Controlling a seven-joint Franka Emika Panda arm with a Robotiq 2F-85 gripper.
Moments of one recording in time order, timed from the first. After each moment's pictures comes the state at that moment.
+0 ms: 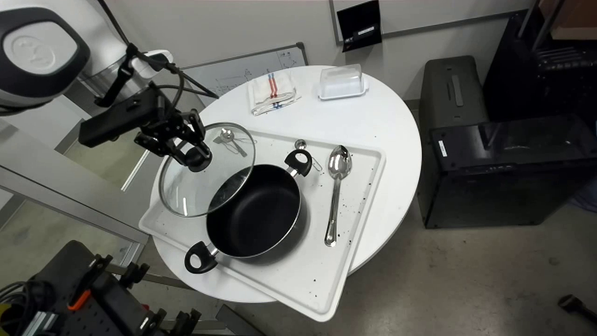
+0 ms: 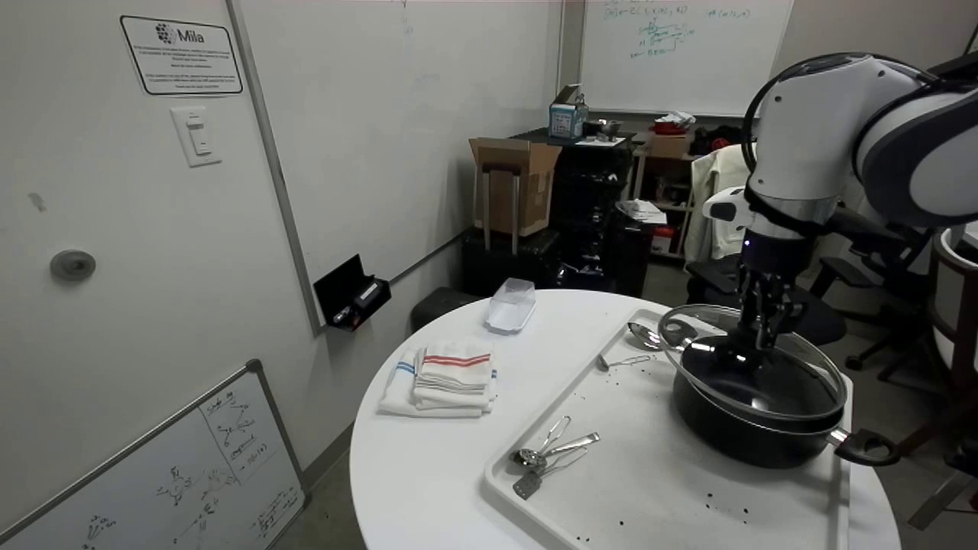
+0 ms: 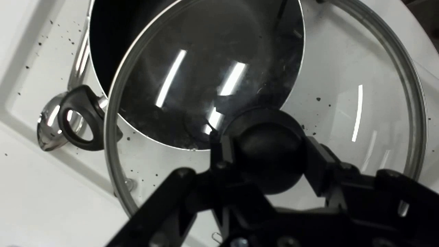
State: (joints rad) arm -0.02 0.24 0.07 -2.41 -0.31 2.59 -0.40
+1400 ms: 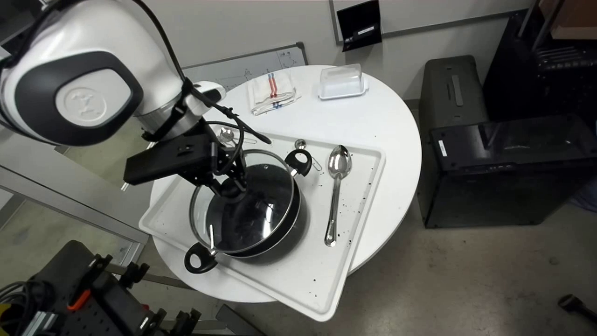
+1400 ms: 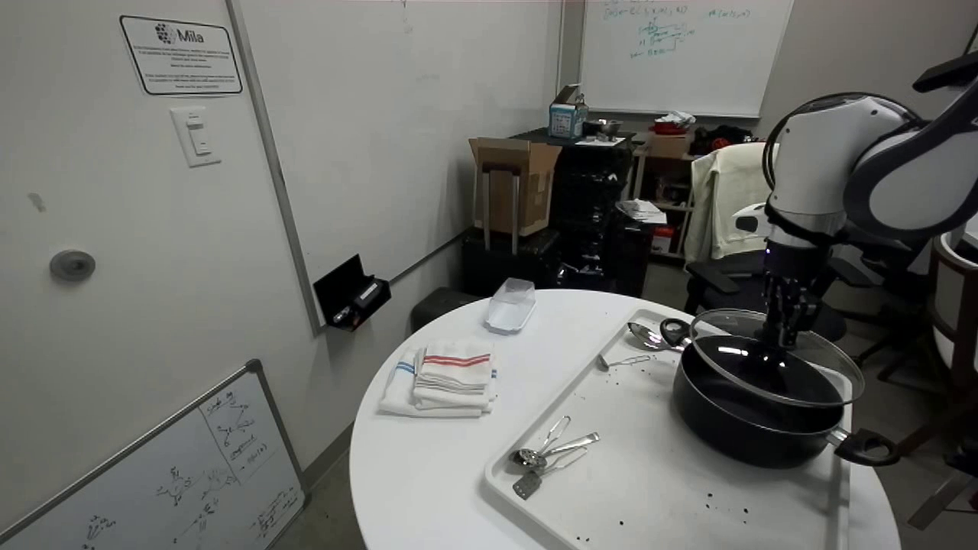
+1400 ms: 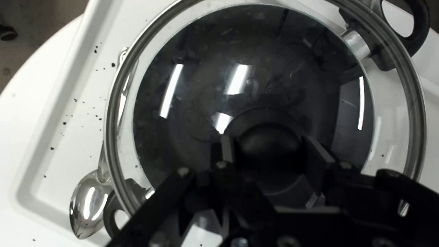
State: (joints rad) arm -0.13 0.34 -0.04 -2.40 -0.28 2.66 -0.52
